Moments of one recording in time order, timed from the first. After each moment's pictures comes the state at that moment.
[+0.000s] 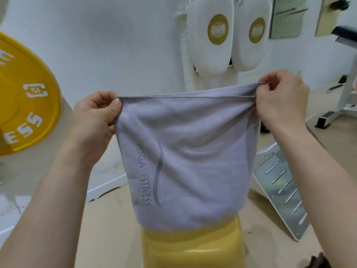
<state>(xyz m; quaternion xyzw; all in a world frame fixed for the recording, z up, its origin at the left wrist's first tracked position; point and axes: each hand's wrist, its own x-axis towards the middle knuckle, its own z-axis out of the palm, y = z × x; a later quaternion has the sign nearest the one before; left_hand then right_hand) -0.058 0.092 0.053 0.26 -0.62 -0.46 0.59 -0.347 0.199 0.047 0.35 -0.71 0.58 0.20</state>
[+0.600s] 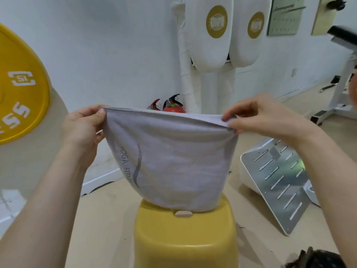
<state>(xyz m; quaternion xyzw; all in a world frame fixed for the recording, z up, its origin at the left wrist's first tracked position) -0.045 0.059 0.017 0.36 -0.55 -0.47 0.59 -0.346 0.221 0.032 0.62 -0.65 0.41 -0.15</state>
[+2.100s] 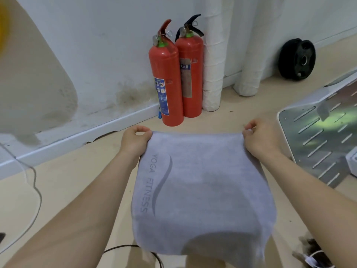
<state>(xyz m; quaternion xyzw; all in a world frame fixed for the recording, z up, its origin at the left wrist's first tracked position) -0.097 -0.029 -0.215 0.62 -0.55 -0.44 0.35 -0.380 0.087 -0.224 0.39 -0.85 0.33 -0.08</state>
